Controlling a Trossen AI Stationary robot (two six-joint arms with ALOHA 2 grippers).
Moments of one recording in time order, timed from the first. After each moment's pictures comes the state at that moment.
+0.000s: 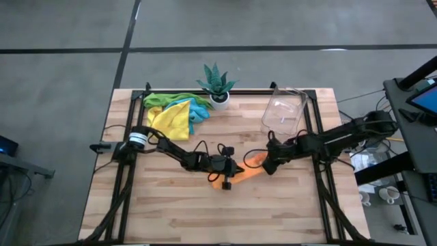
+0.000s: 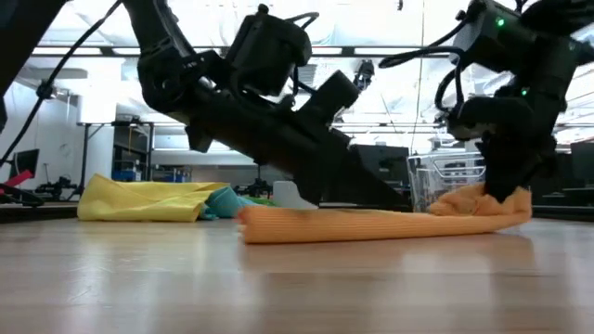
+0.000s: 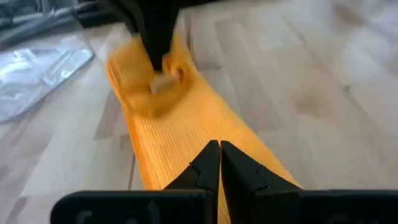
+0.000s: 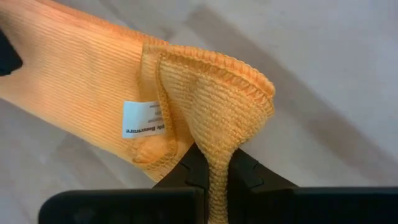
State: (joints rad) left arm -0.15 2.12 1.06 0.69 -0.14 0.10; right arm 0.14 1.26 0.53 -0.46 0.10 0.99
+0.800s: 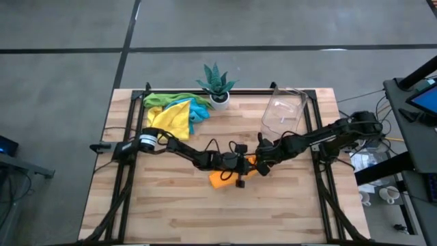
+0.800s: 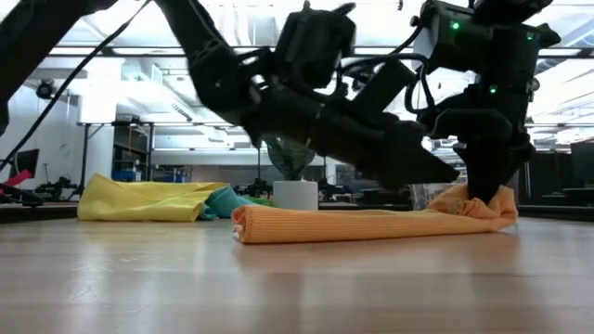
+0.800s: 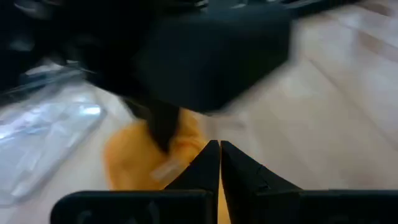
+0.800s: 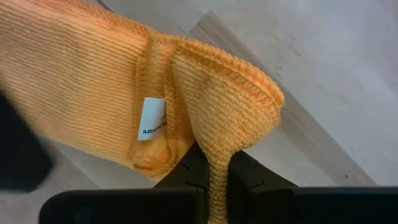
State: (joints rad) left arm -0.11 2.25 1.32 0.65 -0.14 0.22; right arm 0.14 1.49 0.76 -0.66 0.14 0.91
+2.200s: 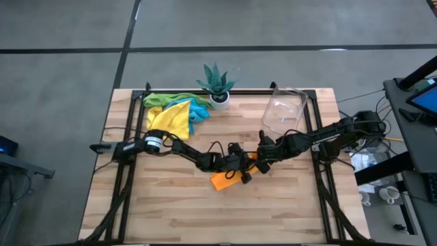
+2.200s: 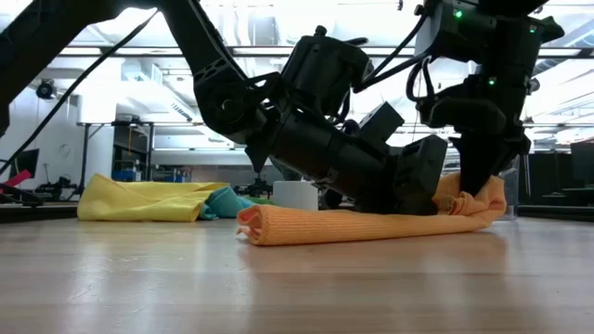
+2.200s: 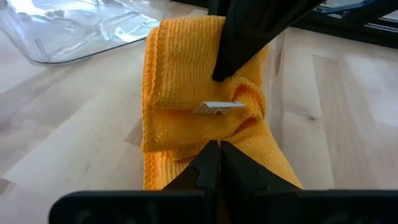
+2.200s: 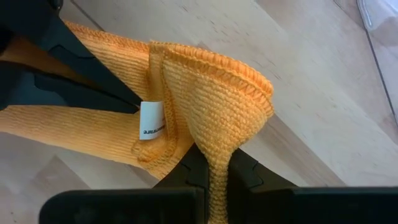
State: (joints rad) left arm -0.12 2.32 1.35 0.61 -0.36 -0.29; right arm 0.14 1.44 0.76 -0.66 0.20 0.91
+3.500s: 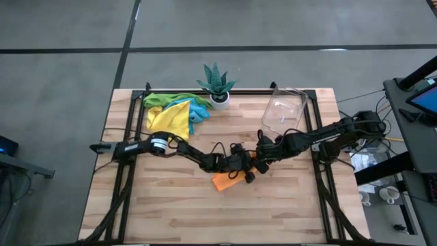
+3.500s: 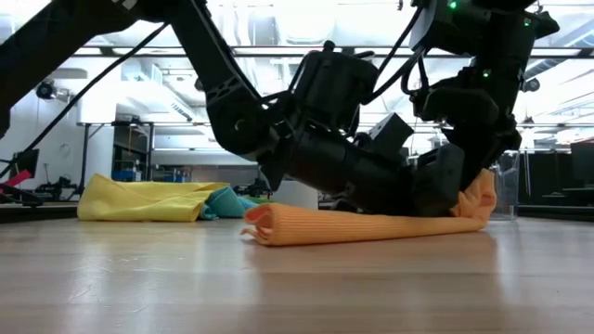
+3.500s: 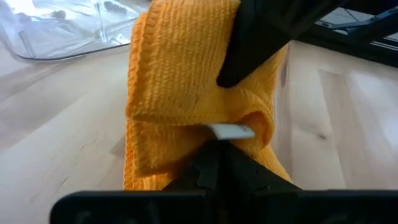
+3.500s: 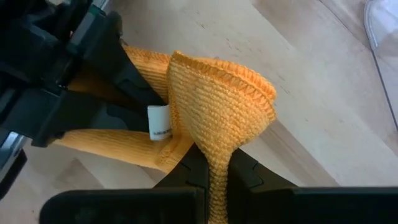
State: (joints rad) left arm -0.12 2.41 1.42 0.67 -0.35 -0.33; right arm 0.14 1.44 0.79 -0.66 0.20 0.87
